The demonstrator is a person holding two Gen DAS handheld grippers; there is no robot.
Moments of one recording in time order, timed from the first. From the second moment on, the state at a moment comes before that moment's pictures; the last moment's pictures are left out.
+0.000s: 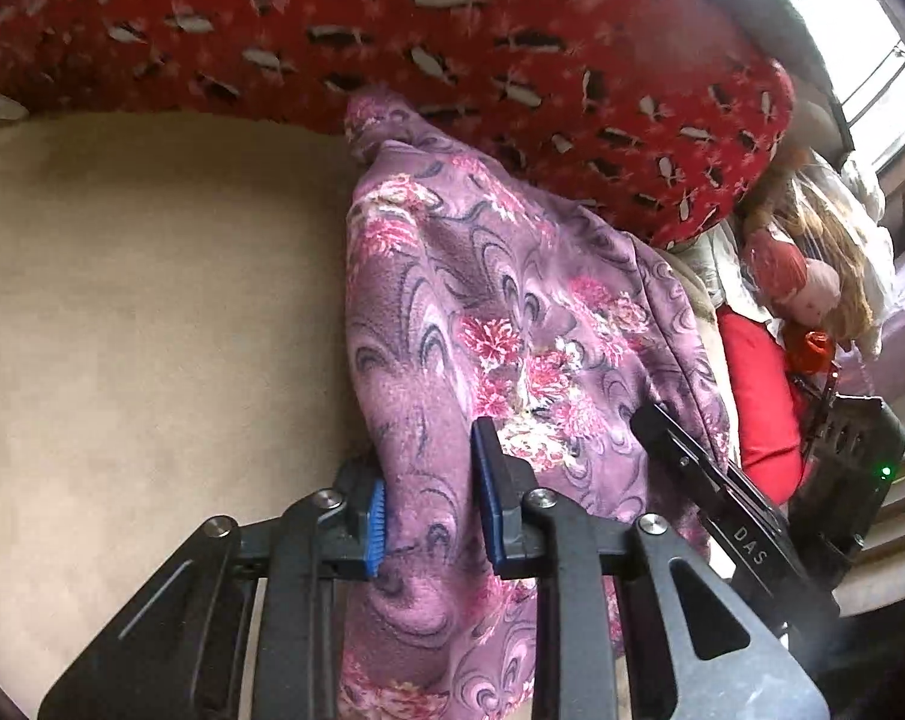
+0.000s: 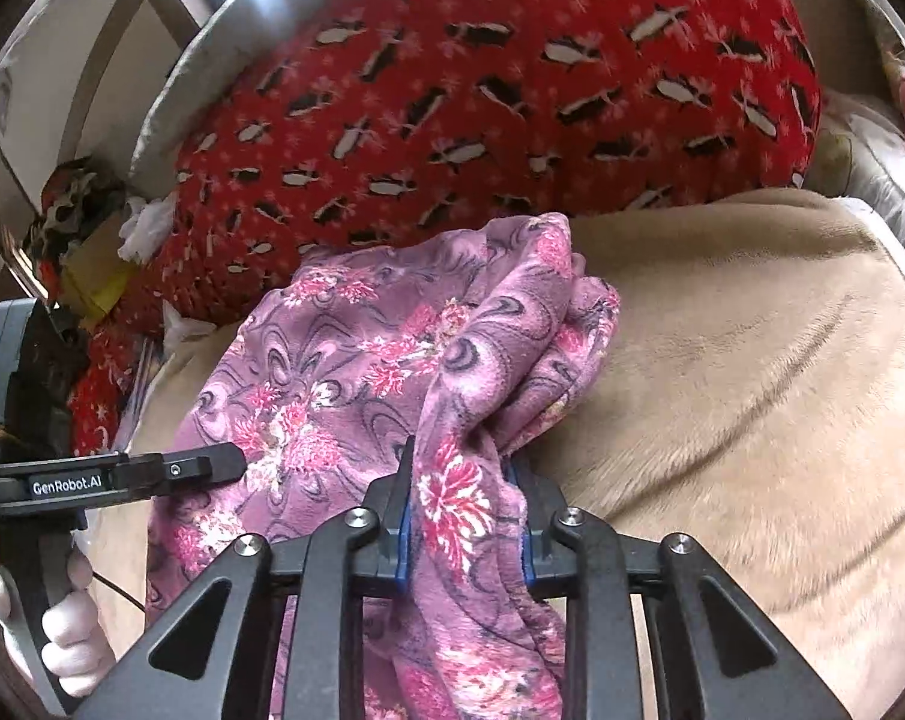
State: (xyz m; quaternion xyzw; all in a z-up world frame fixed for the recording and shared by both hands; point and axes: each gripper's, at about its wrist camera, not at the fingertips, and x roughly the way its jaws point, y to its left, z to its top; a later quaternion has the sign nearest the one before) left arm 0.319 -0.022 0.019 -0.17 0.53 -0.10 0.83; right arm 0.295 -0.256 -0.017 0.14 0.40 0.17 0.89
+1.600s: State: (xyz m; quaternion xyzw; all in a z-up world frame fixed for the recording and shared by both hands) left arm 0.266 0.067 -0.038 -0.14 0.56 -0.02 0.82; right arm 0.248 -0.165 -0.058 0.15 0.47 0.19 0.85
